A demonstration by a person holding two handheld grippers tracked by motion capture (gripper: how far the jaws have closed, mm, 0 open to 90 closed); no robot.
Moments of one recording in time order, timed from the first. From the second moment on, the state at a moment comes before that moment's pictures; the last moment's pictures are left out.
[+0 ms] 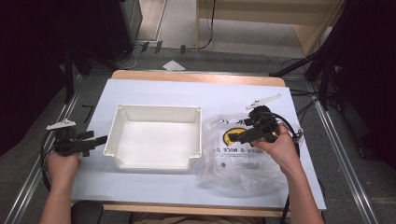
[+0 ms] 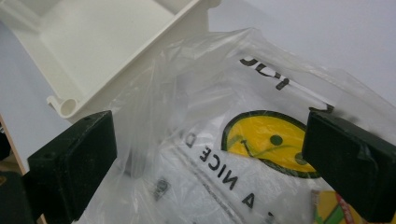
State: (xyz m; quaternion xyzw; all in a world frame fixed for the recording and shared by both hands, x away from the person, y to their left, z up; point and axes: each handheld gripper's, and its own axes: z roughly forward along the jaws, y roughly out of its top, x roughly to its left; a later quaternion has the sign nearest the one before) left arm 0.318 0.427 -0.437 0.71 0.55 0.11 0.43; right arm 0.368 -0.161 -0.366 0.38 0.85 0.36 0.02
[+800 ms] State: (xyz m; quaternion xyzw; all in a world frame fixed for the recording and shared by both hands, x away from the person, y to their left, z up) left arm 0.318 0.429 -0.436 0.71 0.55 0.11 0.43; right arm 0.365 -0.197 -0.349 0.42 0.82 0.38 0.06
